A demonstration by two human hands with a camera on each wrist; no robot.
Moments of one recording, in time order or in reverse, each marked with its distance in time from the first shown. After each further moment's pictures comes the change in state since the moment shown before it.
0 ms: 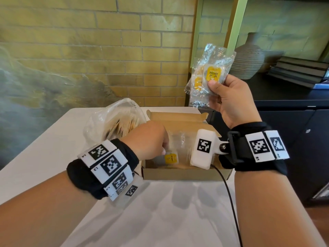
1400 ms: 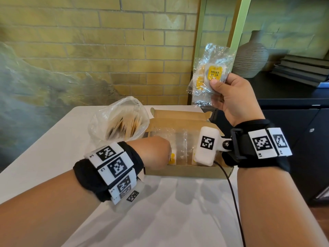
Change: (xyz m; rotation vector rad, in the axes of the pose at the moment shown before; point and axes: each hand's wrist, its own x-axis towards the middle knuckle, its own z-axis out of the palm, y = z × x) left_hand 0.004 -0.001 0.027 0.240 -0.311 0.070; right_hand -0.001 -0.001 -0.002 0.010 -0.028 0.003
